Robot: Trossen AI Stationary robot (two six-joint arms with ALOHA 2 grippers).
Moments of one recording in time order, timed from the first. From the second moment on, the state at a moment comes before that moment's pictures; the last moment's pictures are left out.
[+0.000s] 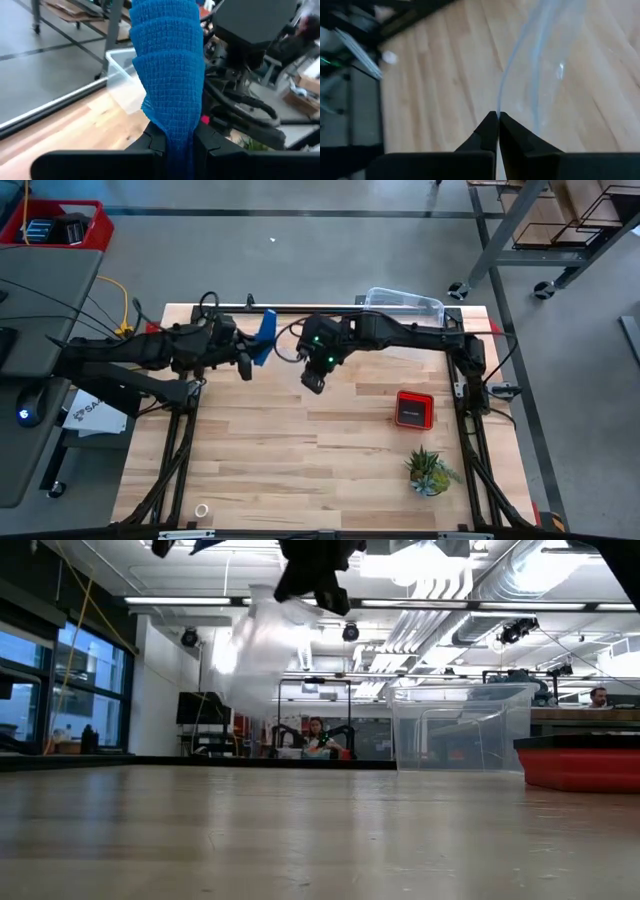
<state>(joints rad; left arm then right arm) -0.06 0.91 1.04 -0.42 -0.48 -0.51 -0.11 2.00 2.00 -0.91 -0.25 0.33</state>
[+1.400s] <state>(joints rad) -0.11 1.01 0.62 0.52 -0.48 -0.56 -0.12 1.99 2.00 -0.77 -0.44 0.41</state>
